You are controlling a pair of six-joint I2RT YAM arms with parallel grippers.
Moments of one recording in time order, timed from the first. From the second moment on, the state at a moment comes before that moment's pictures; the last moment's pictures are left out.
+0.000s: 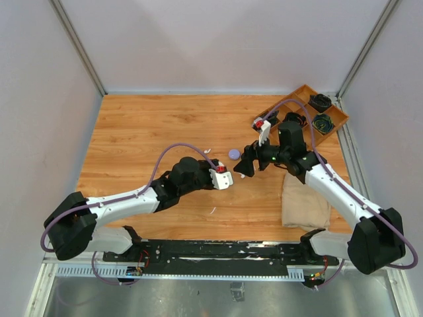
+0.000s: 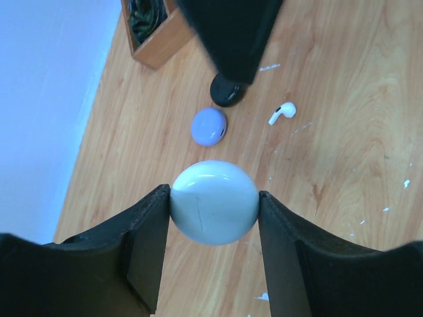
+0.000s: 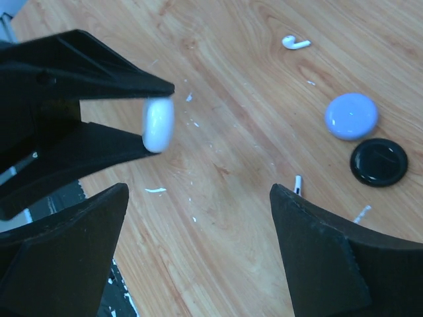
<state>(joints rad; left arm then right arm) -0.89 1.27 0.63 0.29 0.01 0.68 0.41 1.21 0.87 -0.25 -0.62 0.02</state>
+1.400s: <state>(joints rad) -1.03 1.28 0.63 0.34 0.02 0.91 0.49 1.38 0.96 -0.28 -0.83 0.06</state>
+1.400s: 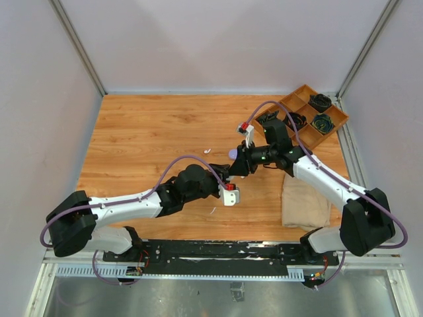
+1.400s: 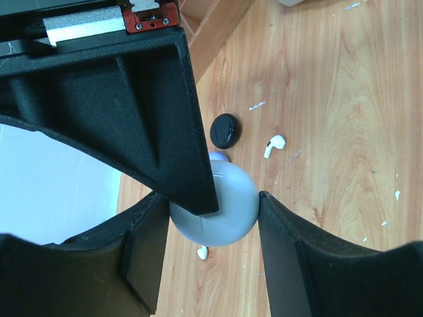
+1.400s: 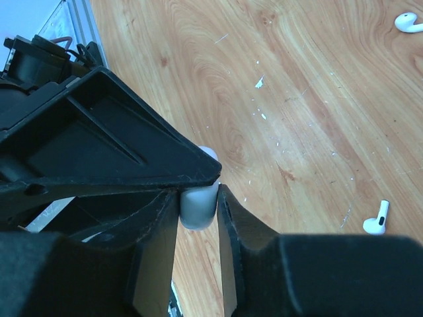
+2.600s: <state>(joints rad) -0.83 1.12 0.52 0.52 -0.11 0.26 0.41 1.15 0.82 -0.01 -0.72 0.06</state>
